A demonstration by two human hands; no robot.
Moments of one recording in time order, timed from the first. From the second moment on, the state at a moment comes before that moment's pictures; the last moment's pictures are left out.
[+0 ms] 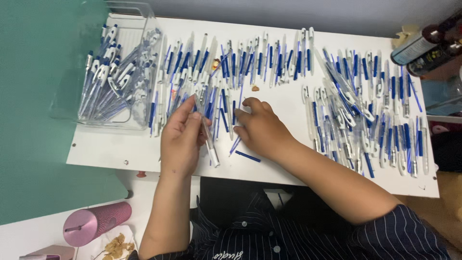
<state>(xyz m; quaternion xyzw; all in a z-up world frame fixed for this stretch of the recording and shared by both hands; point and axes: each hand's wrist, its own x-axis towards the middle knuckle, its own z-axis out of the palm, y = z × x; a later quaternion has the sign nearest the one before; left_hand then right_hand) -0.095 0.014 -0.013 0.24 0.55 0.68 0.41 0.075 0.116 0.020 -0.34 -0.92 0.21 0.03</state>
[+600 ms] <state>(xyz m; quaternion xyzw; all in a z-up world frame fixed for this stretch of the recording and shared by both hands) -0.094 0.025 -0.027 0.19 0.43 0.77 0.43 0.060 0.116 -0.012 -0.33 -0.93 0.16 0.03</state>
